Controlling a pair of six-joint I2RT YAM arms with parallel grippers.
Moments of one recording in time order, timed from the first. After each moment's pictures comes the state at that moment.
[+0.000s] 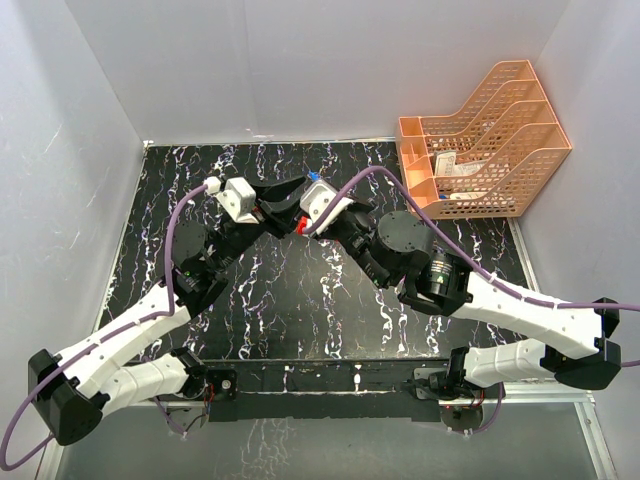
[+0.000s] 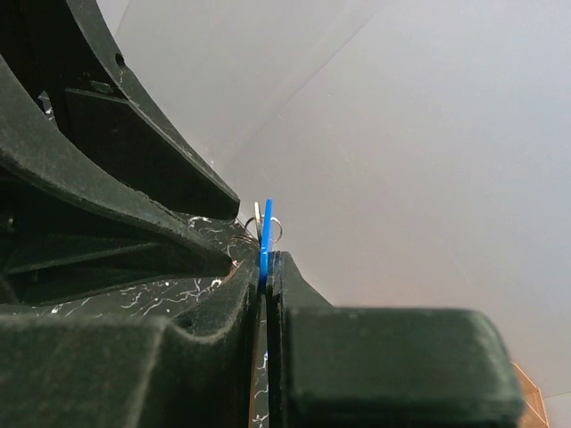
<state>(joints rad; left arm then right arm) -0.76 0.98 0.84 0.57 0.16 -0.04 1.22 1.19 1.33 -0.01 0.60 -0.74</state>
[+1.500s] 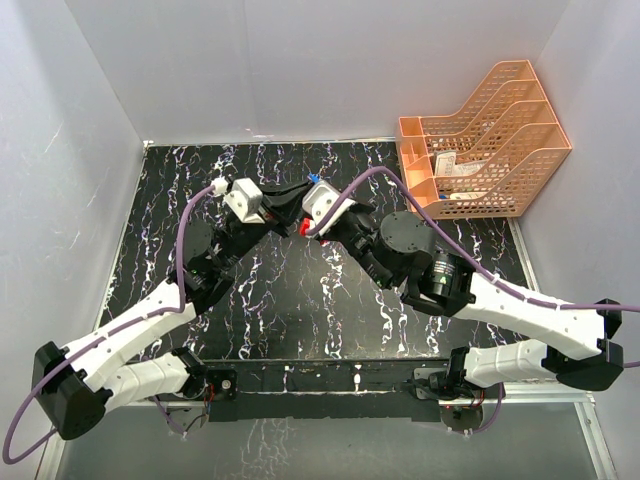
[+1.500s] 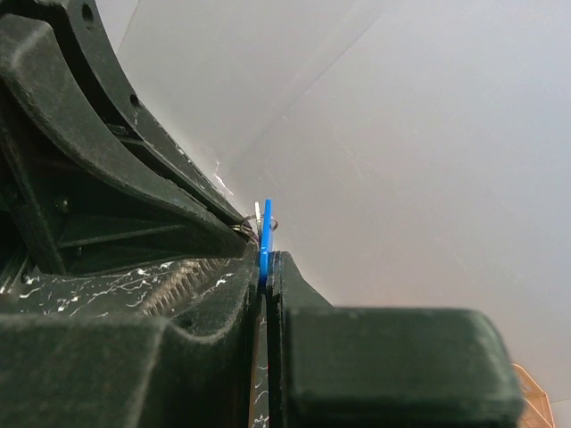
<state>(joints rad) -0.76 1.03 0.83 0.63 0.16 -0.01 1.22 1.18 1.33 -0.02 0.58 -0.73</state>
